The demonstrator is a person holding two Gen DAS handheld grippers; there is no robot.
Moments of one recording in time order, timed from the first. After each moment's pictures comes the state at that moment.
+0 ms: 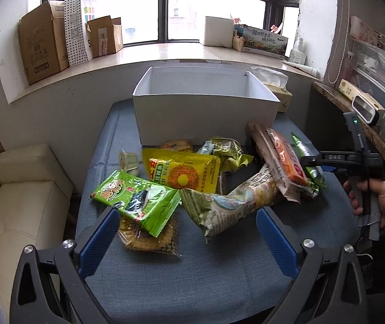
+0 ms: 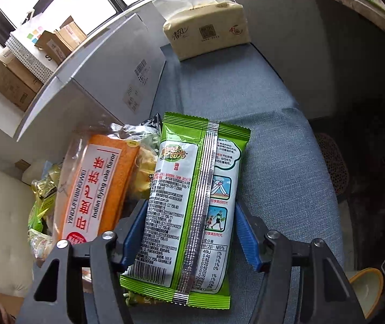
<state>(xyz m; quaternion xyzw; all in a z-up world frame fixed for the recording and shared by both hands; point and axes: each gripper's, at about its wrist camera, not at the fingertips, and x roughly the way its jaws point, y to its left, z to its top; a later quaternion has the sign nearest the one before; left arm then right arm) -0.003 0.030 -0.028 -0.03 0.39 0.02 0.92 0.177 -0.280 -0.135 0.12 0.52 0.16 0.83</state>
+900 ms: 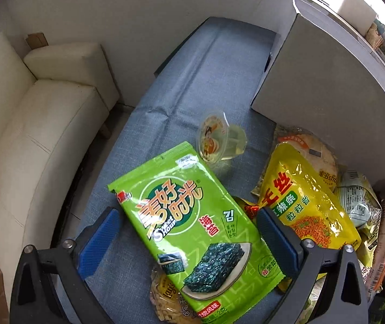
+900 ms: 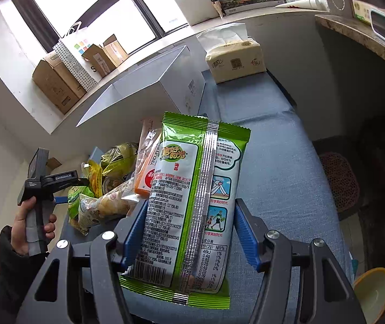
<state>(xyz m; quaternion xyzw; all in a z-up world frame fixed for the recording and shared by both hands) 0.128 0.135 -0.129 -0.18 0.55 0.23 0.78 0.080 -0.297 -0.090 0.13 0.45 0.22 0.86</state>
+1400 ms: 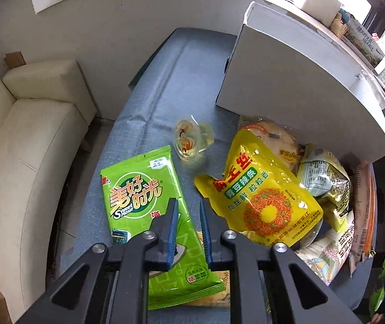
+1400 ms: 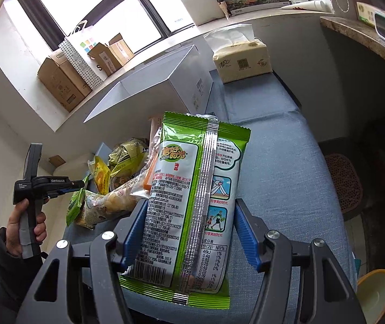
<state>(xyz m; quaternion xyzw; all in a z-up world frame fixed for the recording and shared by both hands) 0.106 0.136 -0.117 -0.17 0.54 0.15 0.81 0.077 -0.292 -0.088 0.13 0.44 0.23 0.86</state>
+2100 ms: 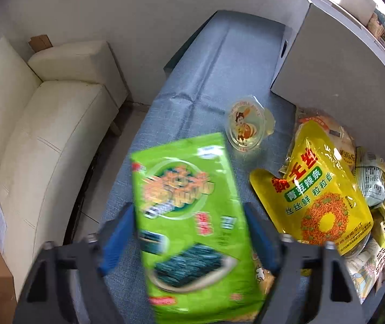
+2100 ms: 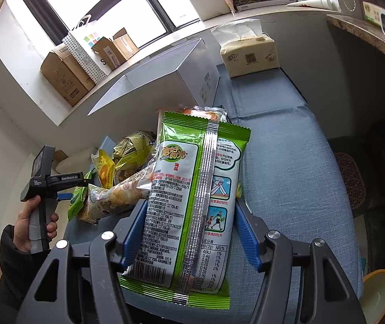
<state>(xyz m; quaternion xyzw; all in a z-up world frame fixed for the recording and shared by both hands) 0.116 0.158 -0.161 -0.16 0.57 0.23 0.77 0.076 -0.282 -0.094 0.12 0.45 0.24 0.85</state>
